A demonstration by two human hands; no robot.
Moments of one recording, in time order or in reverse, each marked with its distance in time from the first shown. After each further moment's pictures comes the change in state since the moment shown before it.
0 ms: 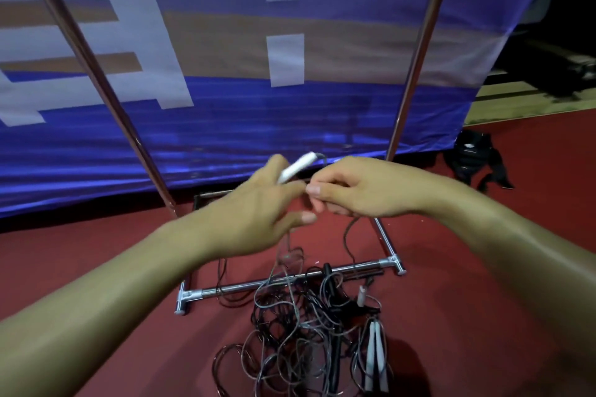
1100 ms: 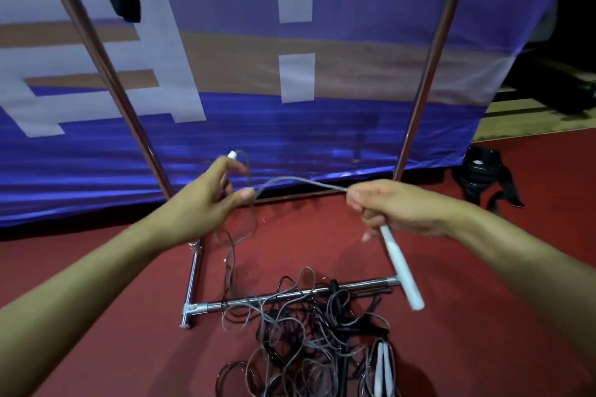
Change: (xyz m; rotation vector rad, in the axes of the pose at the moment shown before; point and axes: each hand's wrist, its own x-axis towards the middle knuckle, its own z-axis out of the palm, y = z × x) left_hand -0.031 -0.072 -0.019 -0.361 0.219 -0.388; right_hand 0.001 0.050 0.008 0.704 0.056 0.241
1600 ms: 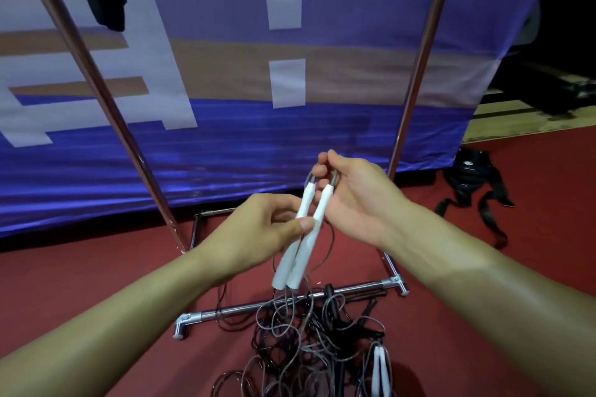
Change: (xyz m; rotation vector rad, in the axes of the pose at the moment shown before) left_hand -0.010 0.078 0.052 -0.434 -0.208 -0.051; right_hand 0.021 -0.051 0.059 1.058 0.396 -0.040
